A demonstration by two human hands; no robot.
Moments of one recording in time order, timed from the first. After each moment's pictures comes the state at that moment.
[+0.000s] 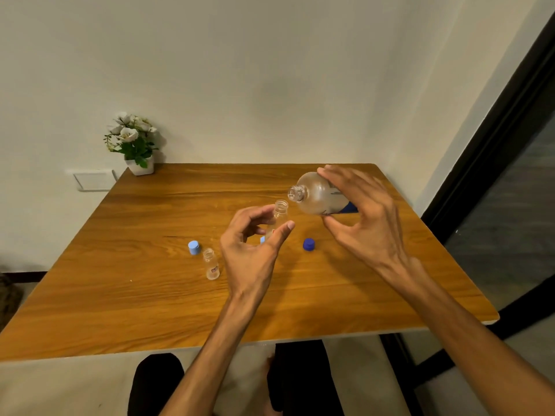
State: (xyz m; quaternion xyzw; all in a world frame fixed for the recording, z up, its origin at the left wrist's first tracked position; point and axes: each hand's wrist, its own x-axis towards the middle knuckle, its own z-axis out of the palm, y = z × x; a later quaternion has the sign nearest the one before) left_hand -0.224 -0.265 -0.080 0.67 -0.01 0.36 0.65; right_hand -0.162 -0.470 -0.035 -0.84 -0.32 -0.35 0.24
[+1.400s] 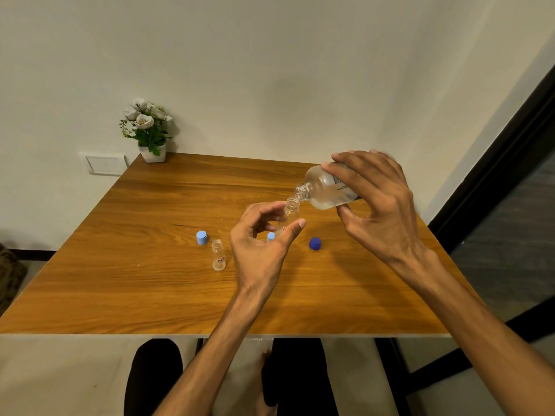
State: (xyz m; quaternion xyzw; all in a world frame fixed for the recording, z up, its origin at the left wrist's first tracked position) left_hand -0.231 -0.265 -0.078 0.66 0.00 0.36 0.66; right_hand -0.159 -0.462 -0.007 -0.81 -0.39 -0.41 0.16
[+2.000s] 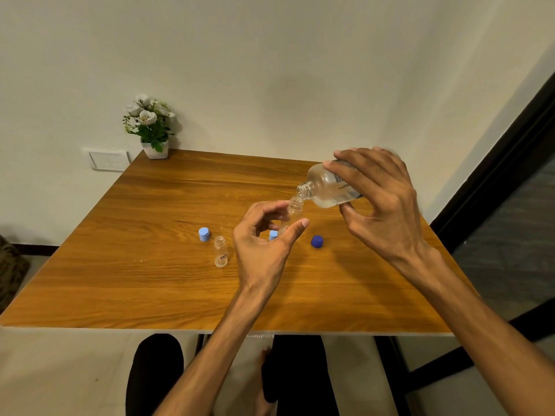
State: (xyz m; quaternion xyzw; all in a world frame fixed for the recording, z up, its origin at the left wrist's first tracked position) left_hand -0.232 -0.265 -0.081 0.66 0.00 0.36 0.66; right_hand -0.161 -0.461 -0.005 -0.81 -0.40 -0.41 0.14
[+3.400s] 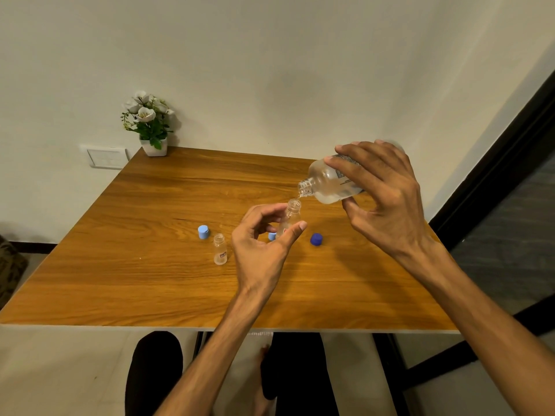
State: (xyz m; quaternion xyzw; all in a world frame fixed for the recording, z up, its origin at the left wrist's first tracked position) left_hand -0.235 -0.265 -0.088 0.65 0.01 0.36 0.67; right_hand -0.160 -0.463 0.001 -0.80 -0.41 -0.43 0.12
